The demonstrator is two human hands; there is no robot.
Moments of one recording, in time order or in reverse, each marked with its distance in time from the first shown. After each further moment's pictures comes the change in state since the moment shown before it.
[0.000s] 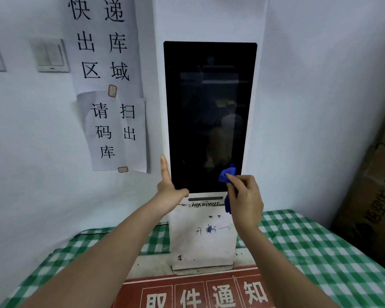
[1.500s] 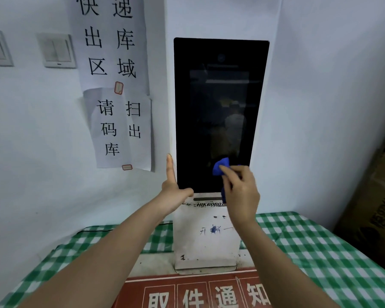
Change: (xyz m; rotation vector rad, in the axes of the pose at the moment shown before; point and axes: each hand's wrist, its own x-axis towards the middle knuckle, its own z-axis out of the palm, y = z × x) left_hand -0.008 0.001 -0.007 -0.054 -0.055 0.013; right_hand 0.010 -0.027 0.011 -0.006 0.019 -0.141
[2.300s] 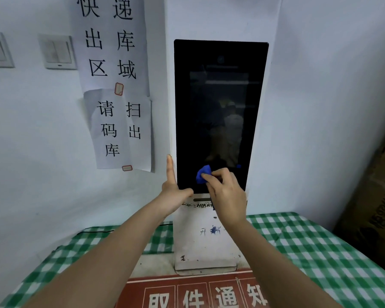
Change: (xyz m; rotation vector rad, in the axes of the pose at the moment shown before) left_hand 0.008 -0.006 0.000 -0.011 0.032 0.020; right_hand -0.005 -0.015 0.010 -0.108 -0.095 -0.291
